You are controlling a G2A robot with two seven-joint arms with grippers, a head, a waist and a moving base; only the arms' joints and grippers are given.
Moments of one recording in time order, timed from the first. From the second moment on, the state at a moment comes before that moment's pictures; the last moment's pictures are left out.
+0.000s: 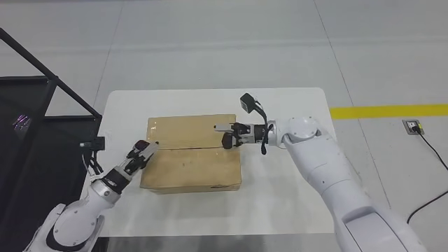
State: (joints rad) left arm 1.34 -0.92 -1.51 -1.71 0.00 -0.37 -0.30; right arm -0.26 -1.56 1.04 -0.40 0.24 -0.40 1.25
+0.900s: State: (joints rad) left arm 1.55 -0.93 -1.67 -1.70 -0.07 -0.38 -0.20; right arm -0.29 -1.55 1.02 -0.46 0.24 -0.41 1.27
